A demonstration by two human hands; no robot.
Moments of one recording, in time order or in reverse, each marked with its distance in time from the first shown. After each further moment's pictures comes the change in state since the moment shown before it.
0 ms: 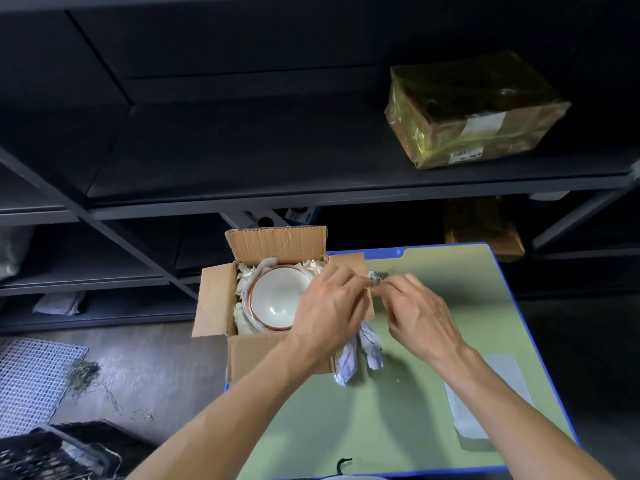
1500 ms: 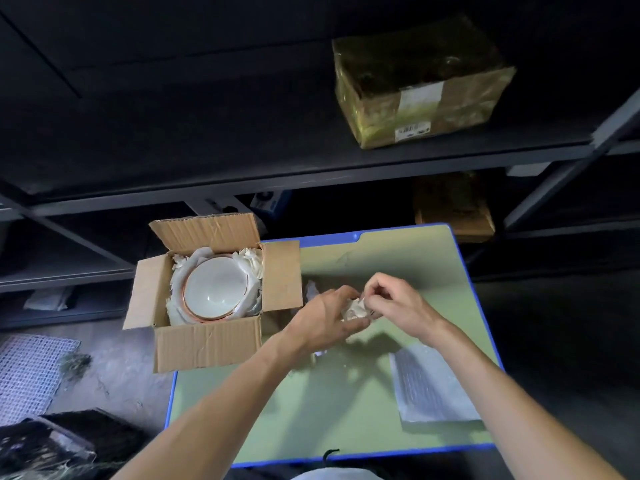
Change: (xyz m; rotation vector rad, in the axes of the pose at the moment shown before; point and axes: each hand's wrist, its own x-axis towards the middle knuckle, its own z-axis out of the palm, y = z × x) left_hand 0.022 0.068 0.085 -0.259 -0.564 -0.383; right_hand -0.032 0.103 -0.007 0.974 -0.354 0.400
